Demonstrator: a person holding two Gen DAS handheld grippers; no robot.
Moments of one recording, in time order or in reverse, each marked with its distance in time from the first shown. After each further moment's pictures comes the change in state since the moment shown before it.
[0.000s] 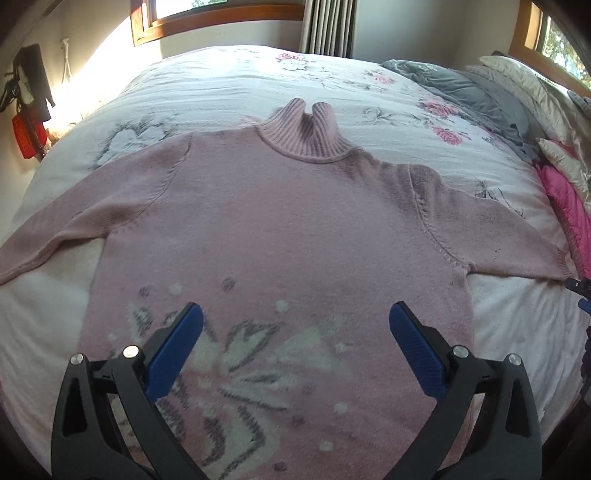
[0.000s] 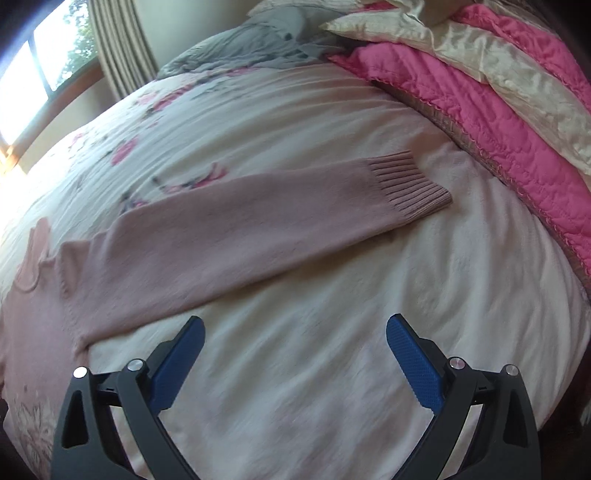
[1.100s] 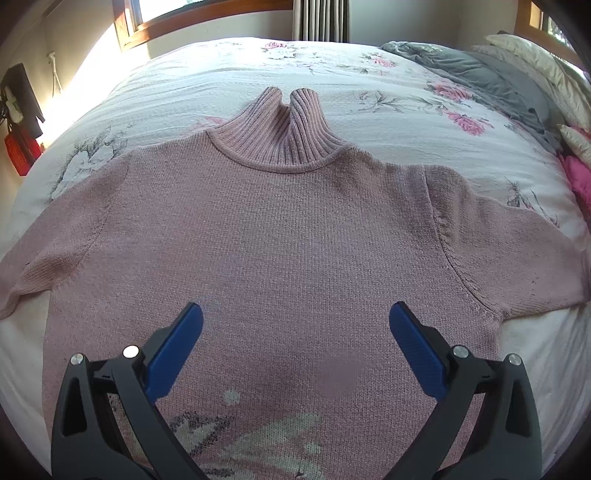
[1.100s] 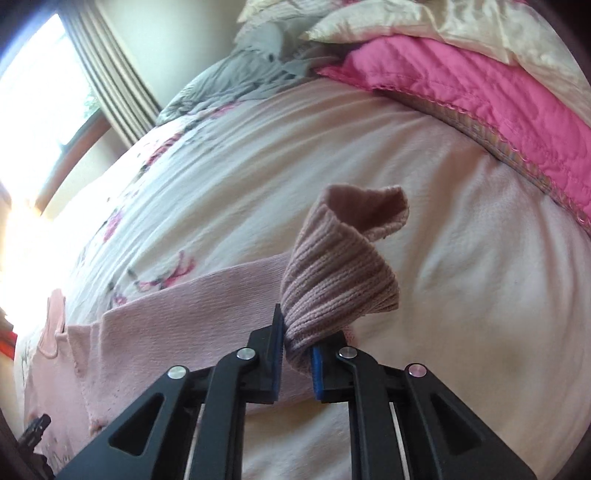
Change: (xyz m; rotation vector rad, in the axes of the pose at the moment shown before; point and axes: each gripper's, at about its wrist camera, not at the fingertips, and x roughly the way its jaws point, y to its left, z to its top) left arm 0.081 -0.030 0.043 0.034 0.040 0.043; right arm 0.064 -0.026 0.060 0.068 -0.085 0.226
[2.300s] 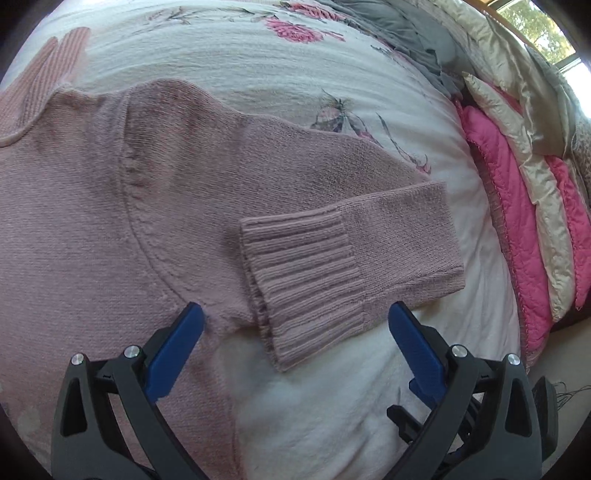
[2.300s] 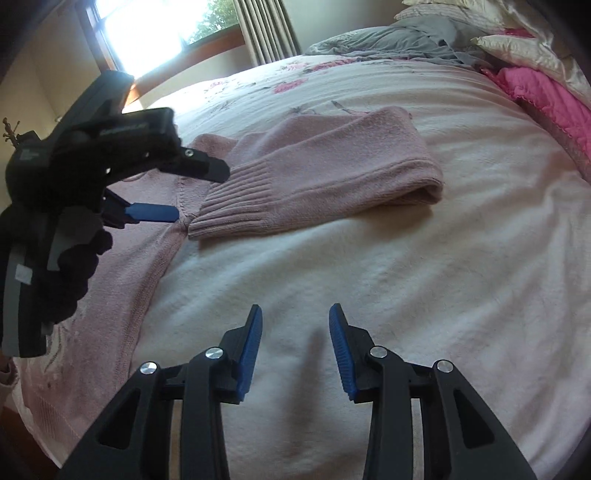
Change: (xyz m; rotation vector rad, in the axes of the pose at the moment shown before) left arm 0.050 -0.187 0.007 0.057 0.300 -0.501; right arm -0.055 0.090 -0.180 -0.393 0.094 0.196
